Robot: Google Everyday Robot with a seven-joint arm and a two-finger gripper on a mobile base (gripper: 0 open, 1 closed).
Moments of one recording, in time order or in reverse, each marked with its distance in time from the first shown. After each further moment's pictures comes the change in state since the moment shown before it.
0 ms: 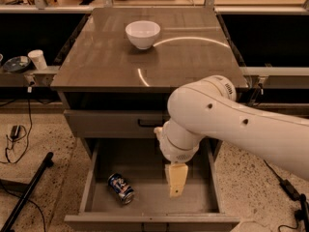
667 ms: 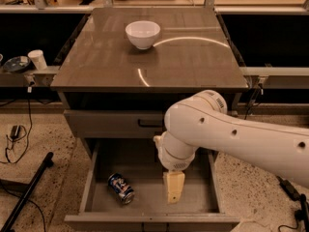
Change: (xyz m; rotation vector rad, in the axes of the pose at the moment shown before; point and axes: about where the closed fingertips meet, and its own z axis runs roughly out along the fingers) arm 0.006 0.006 0.040 -0.016 0.004 0.009
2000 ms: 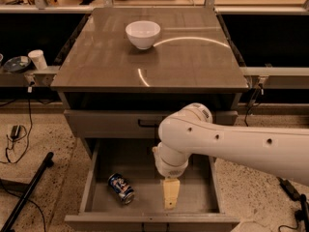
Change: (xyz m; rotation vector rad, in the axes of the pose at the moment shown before) arm 0.010 0.003 0.059 -0.070 0.016 0.027
